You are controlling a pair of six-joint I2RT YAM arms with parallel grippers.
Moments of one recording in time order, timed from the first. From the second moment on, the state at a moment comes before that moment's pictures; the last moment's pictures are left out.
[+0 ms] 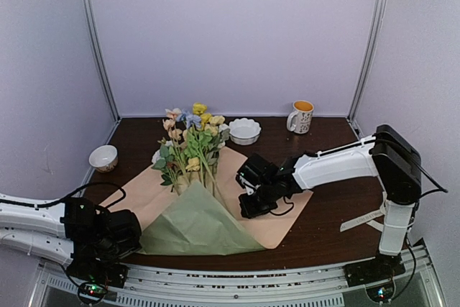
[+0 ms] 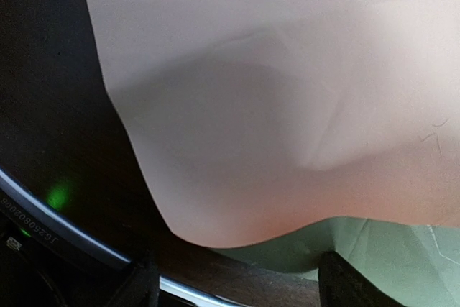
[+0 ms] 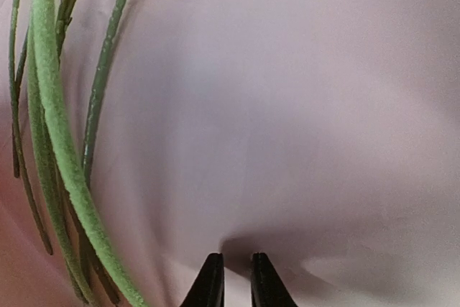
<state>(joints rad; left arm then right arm) -1.18 0.88 0.38 -1.00 -0.18 -1.81 0.98 1.90 1.19 -0.41 -0.07 0.60</state>
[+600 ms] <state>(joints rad) -1.18 0.85 0.37 -1.00 -0.18 -1.80 1.03 1.99 1.27 -0.22 -0.36 0.70</state>
